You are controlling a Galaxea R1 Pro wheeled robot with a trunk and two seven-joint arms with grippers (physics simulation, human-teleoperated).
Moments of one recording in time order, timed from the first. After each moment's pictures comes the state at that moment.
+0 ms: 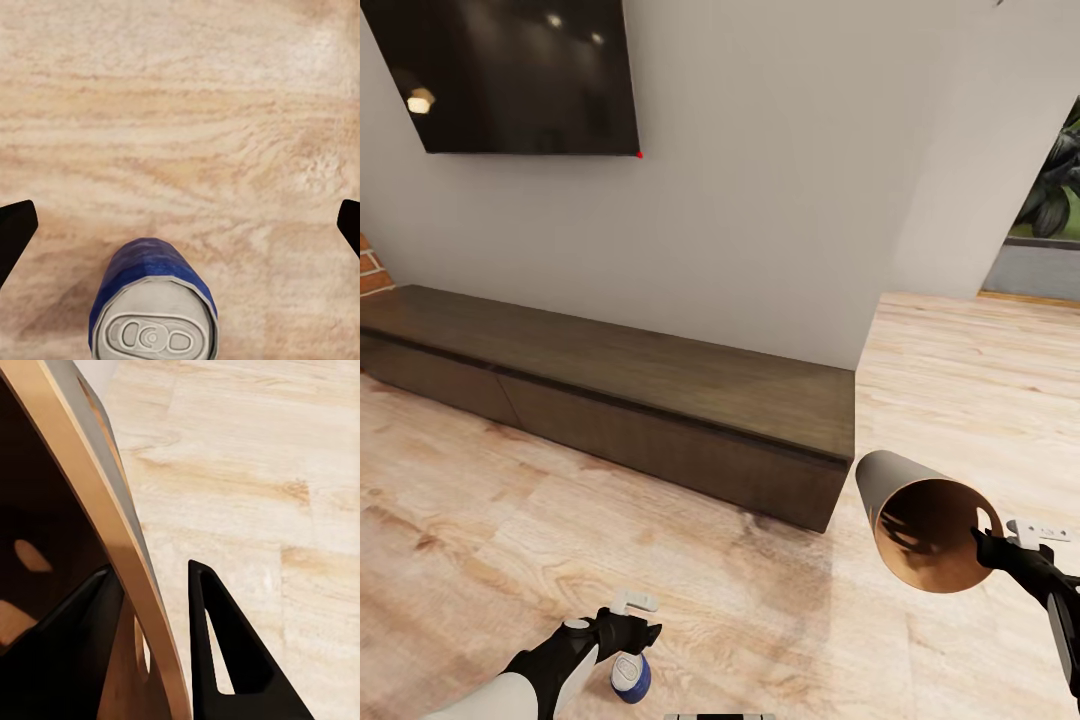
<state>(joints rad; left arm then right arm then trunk) -0.61 0.00 -0.26 -0.22 0.09 0.08 -0.22 -0.47 -0.28 -0.64 -0.91 0.24 0.17 0.44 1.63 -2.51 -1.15</state>
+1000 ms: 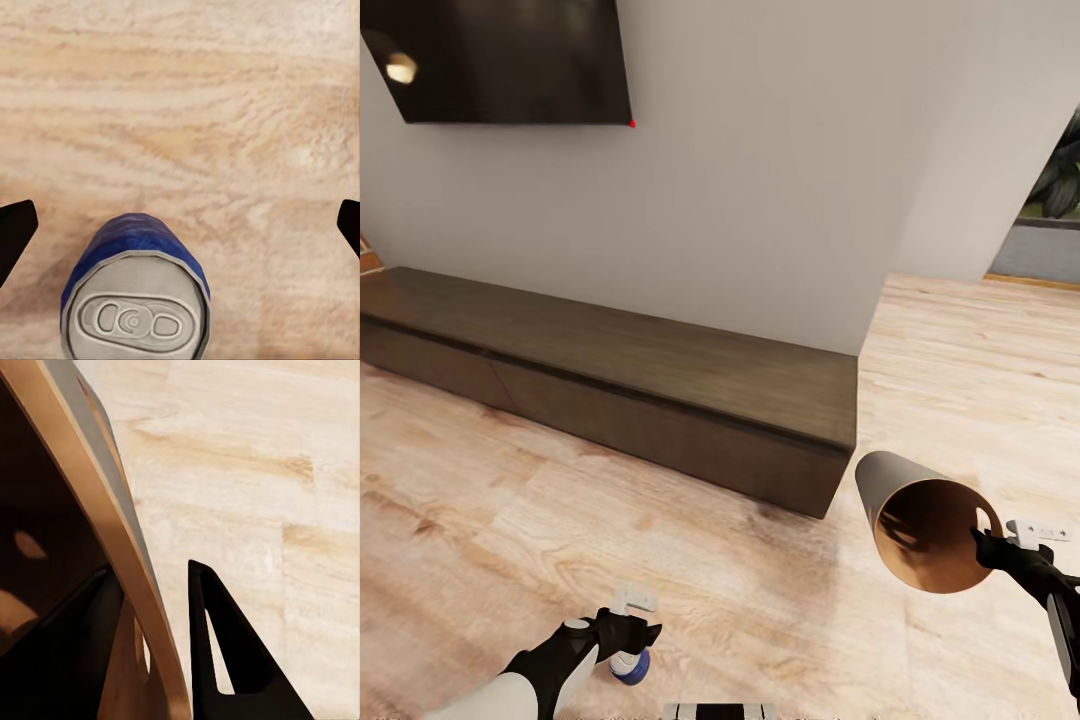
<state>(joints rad) -0.61 0.00 -0.26 -0.22 0.09 0.08 -0.22 -0.47 -0.27 -0.64 -0.91 0.24 0.17 0.44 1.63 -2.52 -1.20</state>
